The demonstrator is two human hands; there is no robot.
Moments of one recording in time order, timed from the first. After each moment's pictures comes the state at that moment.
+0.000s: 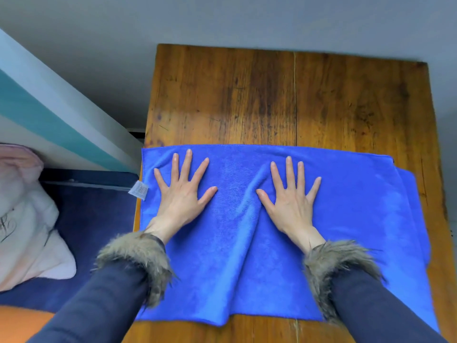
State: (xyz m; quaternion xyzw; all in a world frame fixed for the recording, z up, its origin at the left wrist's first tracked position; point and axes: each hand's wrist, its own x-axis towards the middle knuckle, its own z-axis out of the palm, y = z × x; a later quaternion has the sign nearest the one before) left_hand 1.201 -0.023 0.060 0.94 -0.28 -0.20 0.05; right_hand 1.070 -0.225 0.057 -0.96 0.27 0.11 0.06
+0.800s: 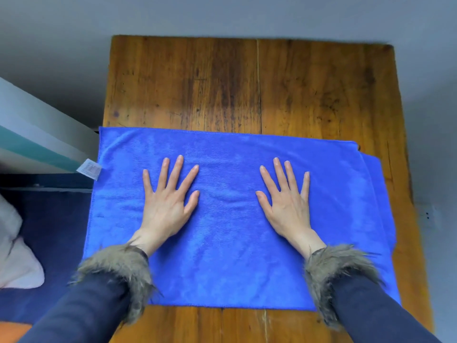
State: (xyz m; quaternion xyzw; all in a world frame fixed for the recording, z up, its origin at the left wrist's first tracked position) left_hand 1.163 -0.050 0.050 0.93 -0.34 -0.13 0.02; right_hand 1.020 -0.272 0.048 -0.97 0.21 0.05 0.06
